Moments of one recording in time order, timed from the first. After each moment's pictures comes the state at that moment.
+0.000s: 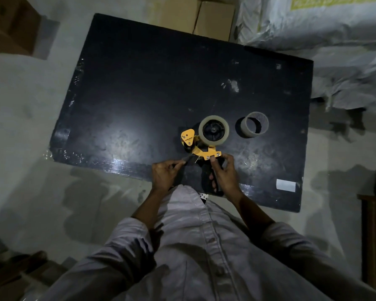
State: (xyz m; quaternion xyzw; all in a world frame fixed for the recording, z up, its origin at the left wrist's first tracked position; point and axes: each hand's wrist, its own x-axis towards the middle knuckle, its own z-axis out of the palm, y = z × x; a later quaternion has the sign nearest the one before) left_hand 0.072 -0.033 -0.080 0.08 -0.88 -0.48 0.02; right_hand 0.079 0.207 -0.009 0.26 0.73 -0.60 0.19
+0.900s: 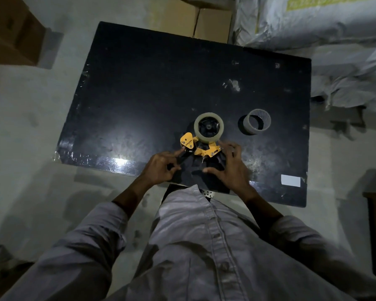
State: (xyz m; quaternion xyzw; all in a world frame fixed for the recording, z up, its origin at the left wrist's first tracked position) left_hand 0.038 -0.093 -0.052 -0.25 -0.90 -0.34 -0.06; right_hand 0.071 0.219 -0.007 0.01 0.94 -0.32 0.09
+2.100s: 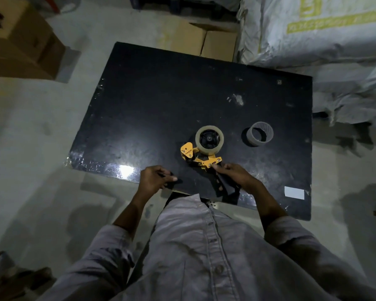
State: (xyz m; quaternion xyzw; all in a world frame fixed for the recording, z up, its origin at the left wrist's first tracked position) left_hand 0.070 -0.112 -0.036 0.23 -0.78 -0.55 -0.20; right_hand 0.034 0.238 0.006 0.16 0.72 -0.55 0.39
